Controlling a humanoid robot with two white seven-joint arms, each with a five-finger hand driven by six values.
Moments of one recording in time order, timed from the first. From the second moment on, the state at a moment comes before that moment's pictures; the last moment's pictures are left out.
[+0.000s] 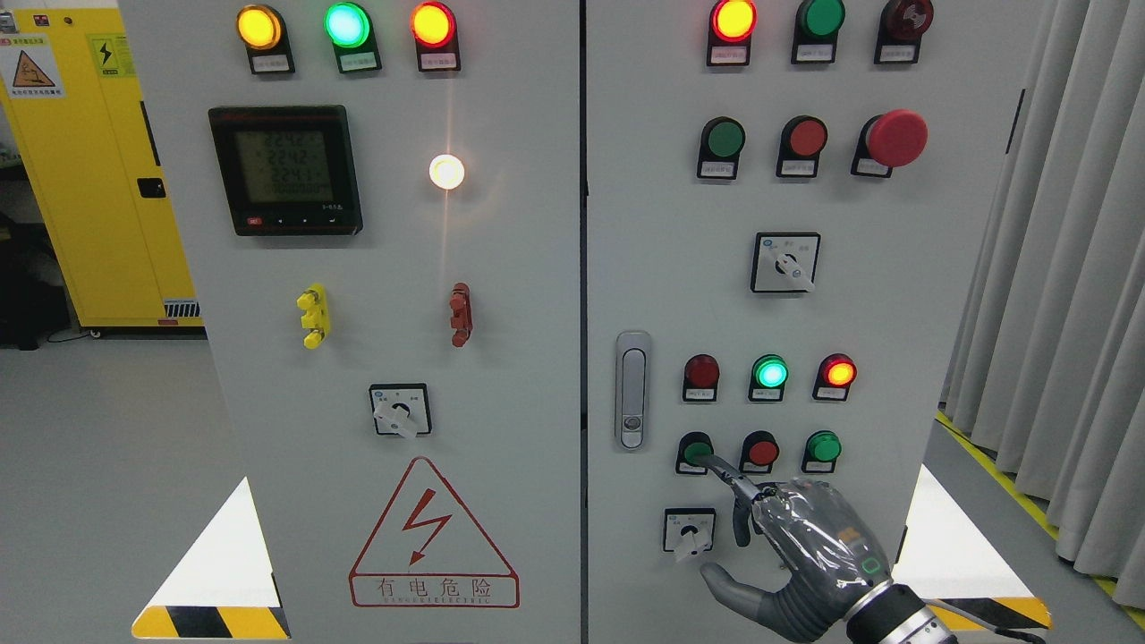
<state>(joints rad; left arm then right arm) 0.00 -0.11 -0.15 0.00 0.09 -0.12 -0.01 -0.33 -0.09 -0.05 -1.76 0.96 -0.41 0.38</state>
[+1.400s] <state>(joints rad) 0.00 -0.11 -0.15 0.00 0.09 -0.12 -0.01 -0.30 -0.08 -0.05 -1.75 0.92 -0.39 0.29</state>
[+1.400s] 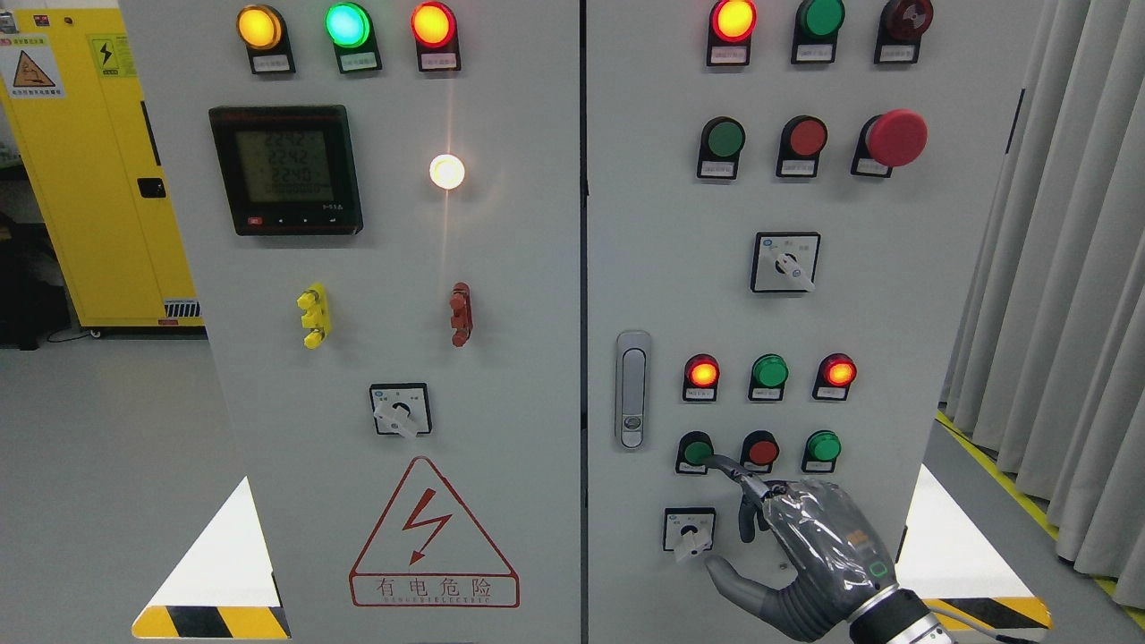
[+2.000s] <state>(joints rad) 0.00 -0.11 -0.15 0.00 0.09 -0.12 -0.01 -0.16 -0.08 -0.04 -1.81 0.58 -0.37 0.29</state>
